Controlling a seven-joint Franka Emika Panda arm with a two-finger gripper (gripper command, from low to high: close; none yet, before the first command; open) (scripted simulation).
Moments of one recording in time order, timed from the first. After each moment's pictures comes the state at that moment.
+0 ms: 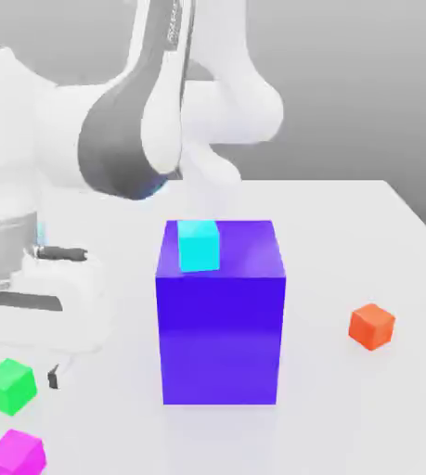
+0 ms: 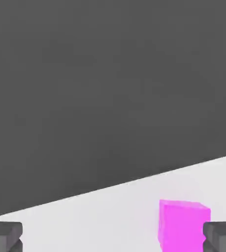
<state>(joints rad) -0.12 0.27 -0.27 -2.23 0.23 2.57 0.51</state>
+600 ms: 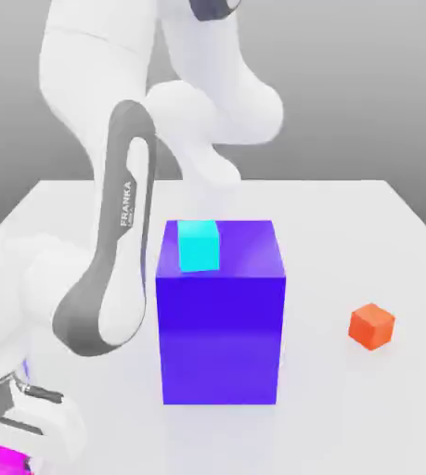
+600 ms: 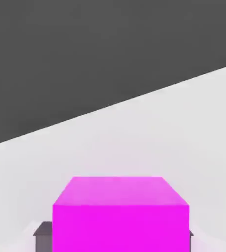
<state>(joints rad) -0.17 0.47 -0.26 -2.21 0.25 2.66 0.48</state>
